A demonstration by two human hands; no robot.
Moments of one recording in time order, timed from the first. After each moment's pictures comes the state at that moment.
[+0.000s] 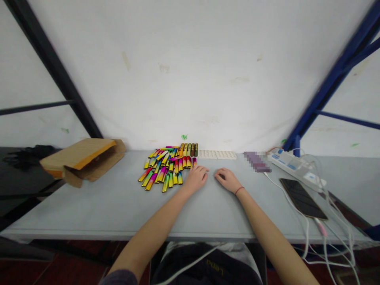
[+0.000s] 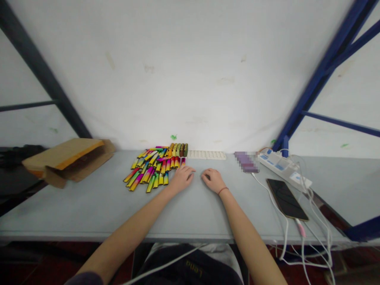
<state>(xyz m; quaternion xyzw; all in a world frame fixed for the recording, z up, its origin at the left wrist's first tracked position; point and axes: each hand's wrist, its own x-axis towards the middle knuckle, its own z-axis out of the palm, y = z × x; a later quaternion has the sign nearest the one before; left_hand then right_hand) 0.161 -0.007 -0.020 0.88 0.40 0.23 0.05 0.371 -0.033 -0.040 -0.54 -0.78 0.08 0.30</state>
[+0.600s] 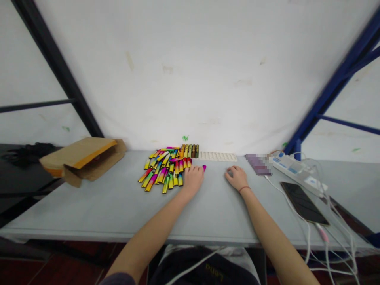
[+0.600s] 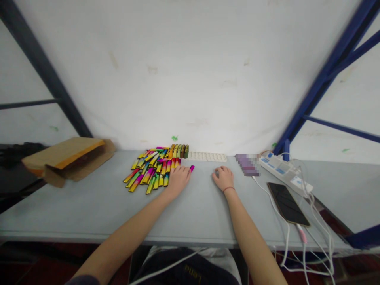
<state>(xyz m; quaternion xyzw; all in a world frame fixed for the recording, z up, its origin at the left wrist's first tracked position) 0.163 -0.016 -0.011 0.84 0.52 0.18 -0.04 0.400 -0.027 -0.044 -0.73 -0.64 -0.04 0.24</state>
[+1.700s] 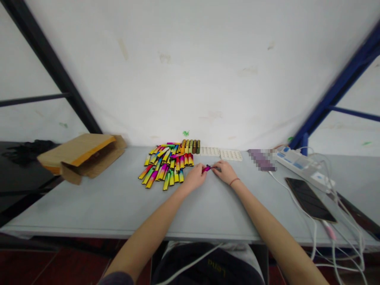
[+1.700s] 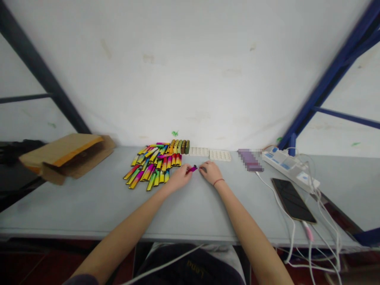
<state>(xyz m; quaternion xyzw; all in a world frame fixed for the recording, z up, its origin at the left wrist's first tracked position) 0.155 -0.008 -0.012 0.82 0.48 0.24 0.21 0.351 -0.005 -0.028 -0.58 -0.78 0.05 0.23</state>
